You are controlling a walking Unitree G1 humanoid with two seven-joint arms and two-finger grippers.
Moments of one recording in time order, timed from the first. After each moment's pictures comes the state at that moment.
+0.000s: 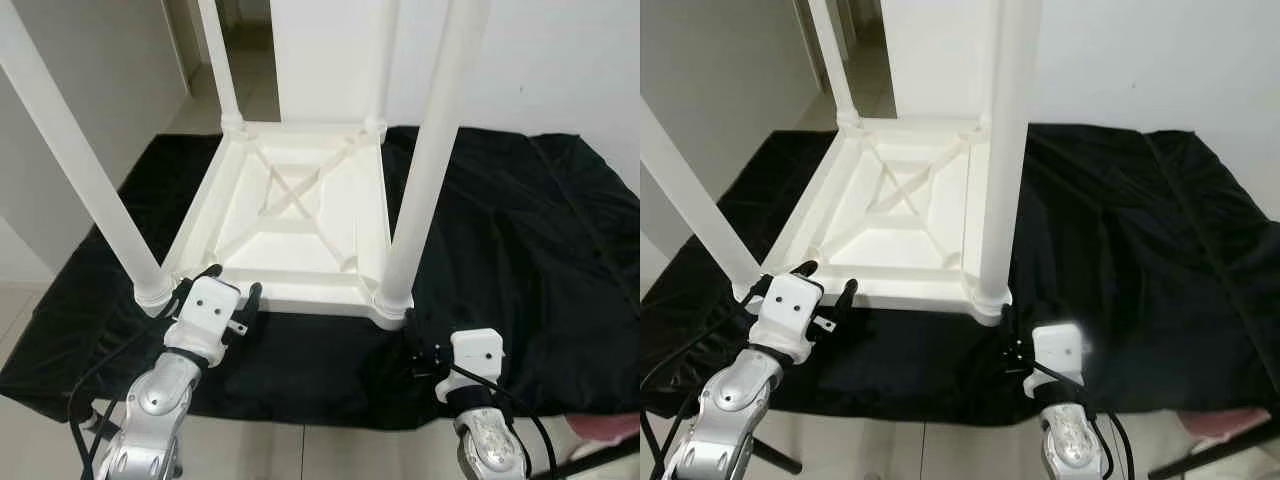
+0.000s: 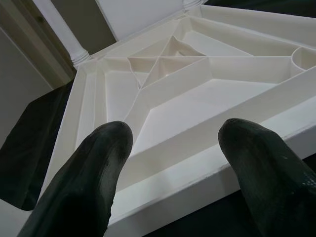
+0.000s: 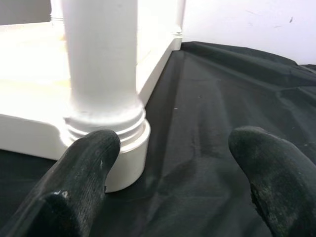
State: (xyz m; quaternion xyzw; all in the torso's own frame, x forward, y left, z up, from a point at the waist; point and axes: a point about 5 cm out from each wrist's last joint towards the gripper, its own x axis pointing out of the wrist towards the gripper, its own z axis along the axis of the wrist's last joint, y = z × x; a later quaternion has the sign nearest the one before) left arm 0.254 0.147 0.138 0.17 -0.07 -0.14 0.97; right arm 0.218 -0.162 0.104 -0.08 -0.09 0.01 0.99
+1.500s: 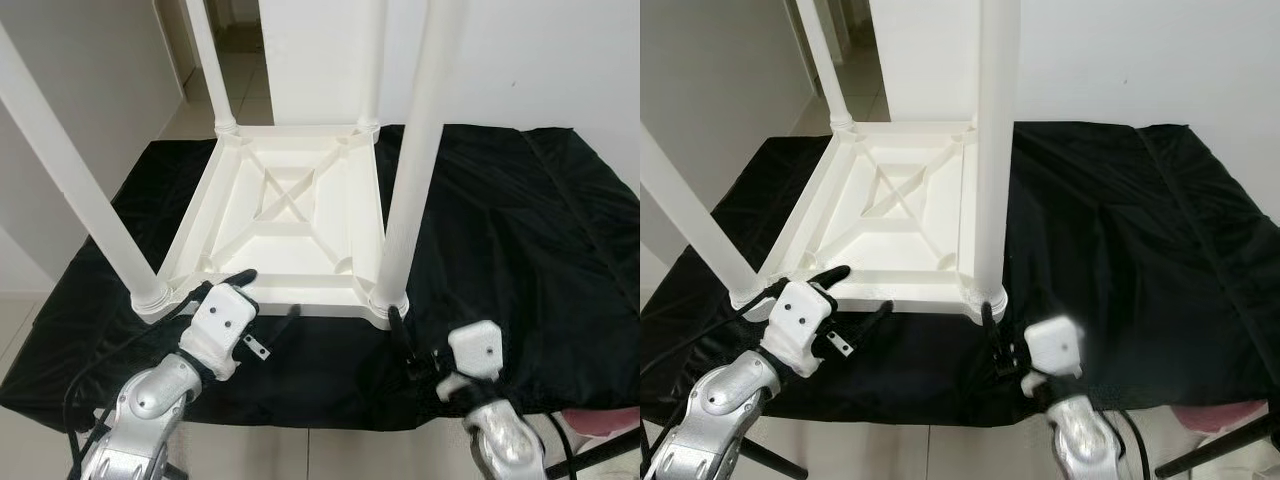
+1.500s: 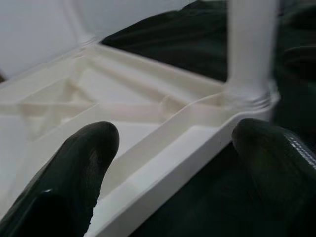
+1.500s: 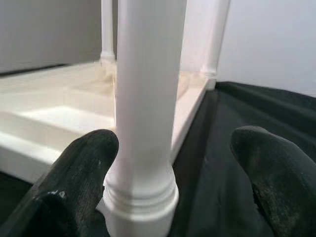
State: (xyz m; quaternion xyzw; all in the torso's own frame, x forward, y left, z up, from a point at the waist) left arm 0.231 0.118 0.159 0.11 -0.08 -0.37 0.92; right arm 0.218 -0.151 0.141 -0.08 -0.14 0.12 0.98
